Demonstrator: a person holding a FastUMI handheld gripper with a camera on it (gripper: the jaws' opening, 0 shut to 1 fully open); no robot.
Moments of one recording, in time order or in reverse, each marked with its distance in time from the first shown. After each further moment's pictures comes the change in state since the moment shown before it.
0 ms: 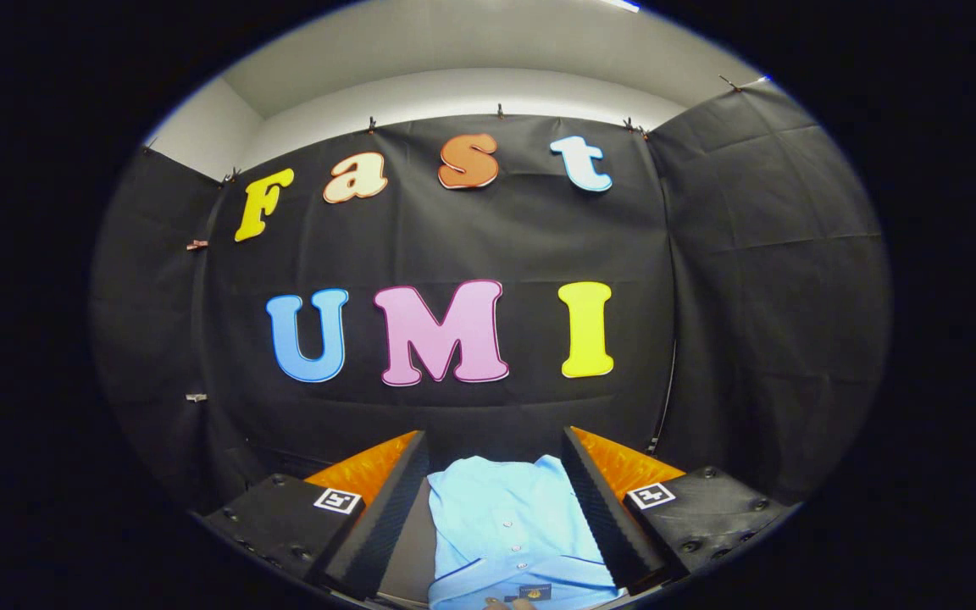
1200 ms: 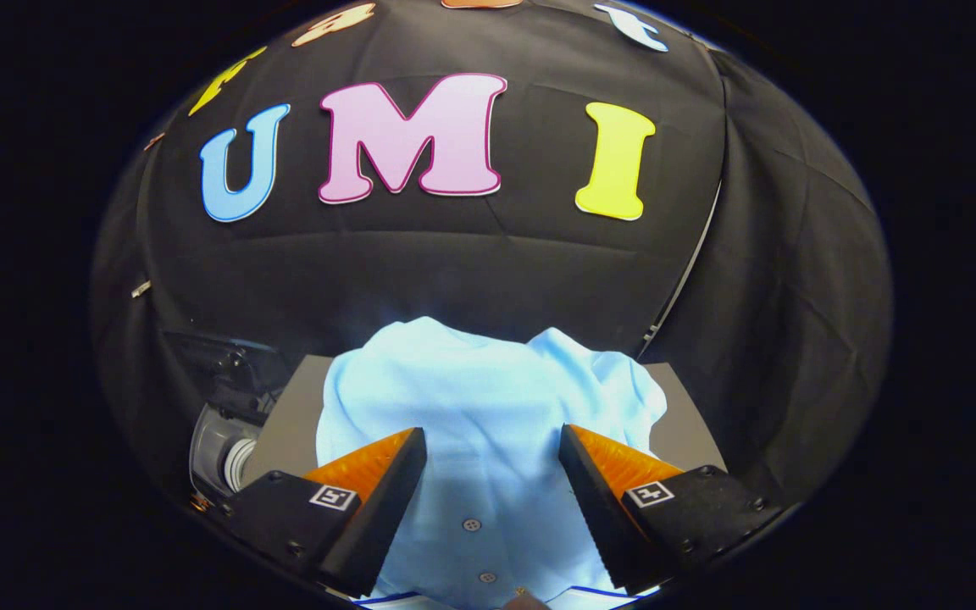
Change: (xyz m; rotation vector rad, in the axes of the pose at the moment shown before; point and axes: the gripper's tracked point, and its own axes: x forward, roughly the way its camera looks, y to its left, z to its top) arm 0.124 -0.038 -0.187 -0.143 0.594 -0.103
